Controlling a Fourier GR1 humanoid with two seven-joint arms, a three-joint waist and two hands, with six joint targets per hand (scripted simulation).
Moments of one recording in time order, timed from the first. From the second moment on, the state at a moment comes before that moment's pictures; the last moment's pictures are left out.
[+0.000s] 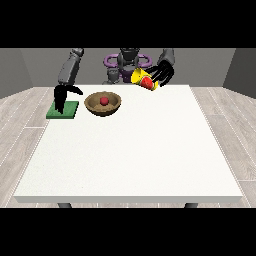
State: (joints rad) left arm -0.70 0.03 -0.11 -1.23 -0.77 0.26 0.02; right arm -0.52 -0.42 -0.40 -0.61 -0.27 0.30 -0.41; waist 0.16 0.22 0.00
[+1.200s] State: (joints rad) left arm -0.60 0.01 0.01 -1.17 -0.31 0.18 -0.20; right arm -0.53 -0.28 -0.31 -0.58 -0.23 0.27 -0.46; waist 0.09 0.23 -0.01
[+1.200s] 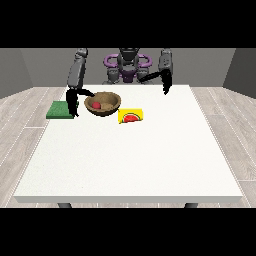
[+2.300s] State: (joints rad) left arm -0.58 0.06 0.02 -1.22 -0.28 0.10 -0.17; right arm -0.57 -0.16 -0.30 -0.53 -0.24 0.09 -0.40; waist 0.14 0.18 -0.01
